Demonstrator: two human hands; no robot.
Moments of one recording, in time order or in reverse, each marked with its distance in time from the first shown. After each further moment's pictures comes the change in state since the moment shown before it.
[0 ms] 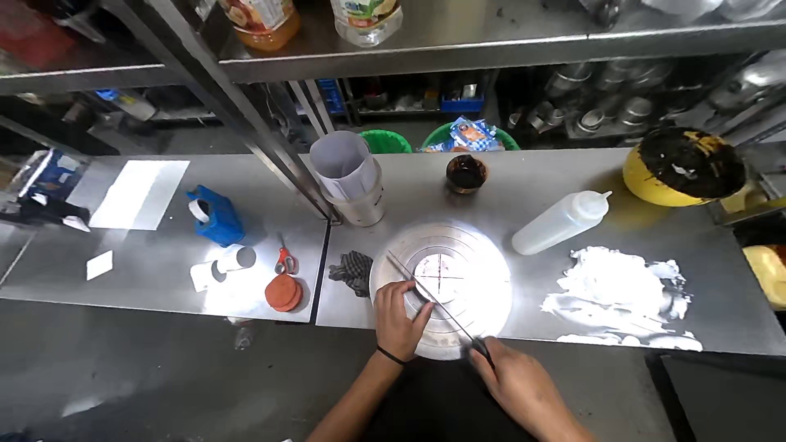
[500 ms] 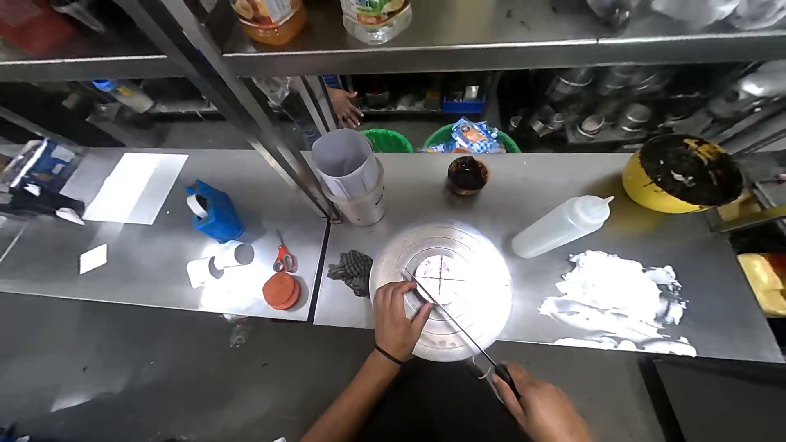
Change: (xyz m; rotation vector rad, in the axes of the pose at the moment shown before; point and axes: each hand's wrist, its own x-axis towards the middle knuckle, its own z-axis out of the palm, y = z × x) left_hand 0.001 -0.002 -0.001 -0.031 0.009 0.013; right_hand -0.038 0.029 0.000 0.013 -0.006 -0.002
